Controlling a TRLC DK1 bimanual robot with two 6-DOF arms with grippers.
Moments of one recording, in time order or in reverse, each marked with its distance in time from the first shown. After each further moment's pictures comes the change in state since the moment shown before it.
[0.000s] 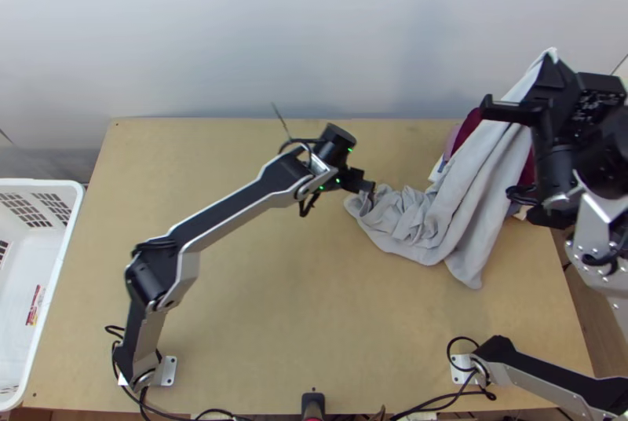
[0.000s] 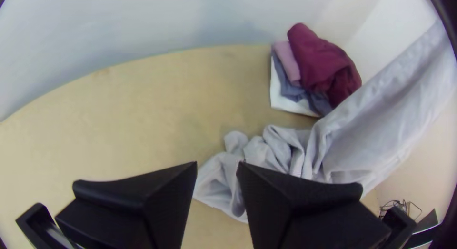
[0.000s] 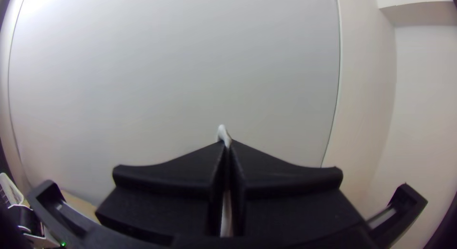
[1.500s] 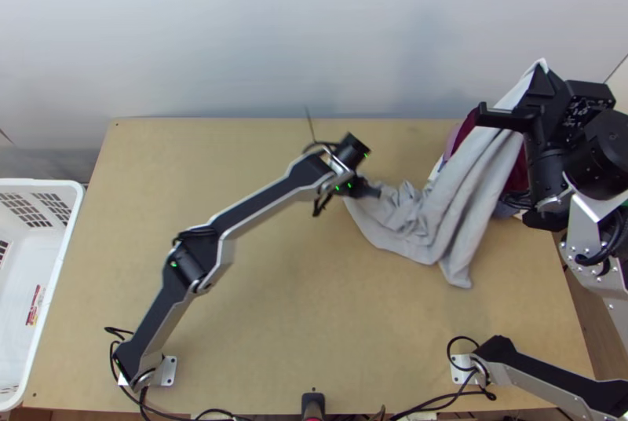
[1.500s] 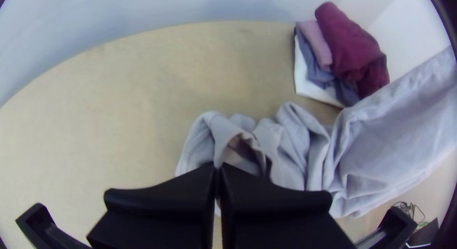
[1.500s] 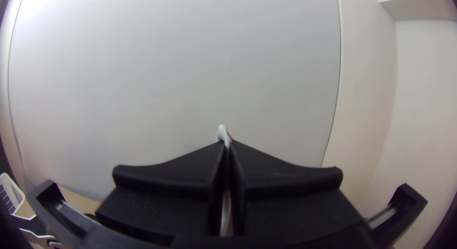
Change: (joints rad) left arm 0.018 0.208 0.227 -0.136 0.009 -0.009; right arm -0.009 -0.016 -0.046 -0.010 -0.010 0.039
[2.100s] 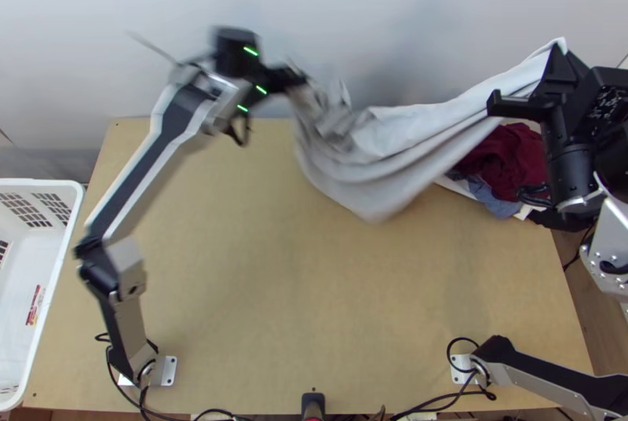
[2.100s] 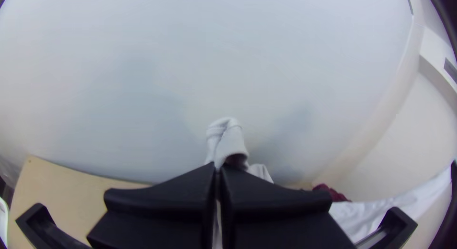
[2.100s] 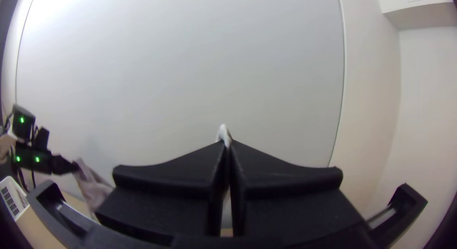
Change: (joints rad) left arm 0.295 -0.379 0.074 0.078 -0.121 -0.012; right arm 0.051 0.023 0.130 -0.030 0.003 -0.056
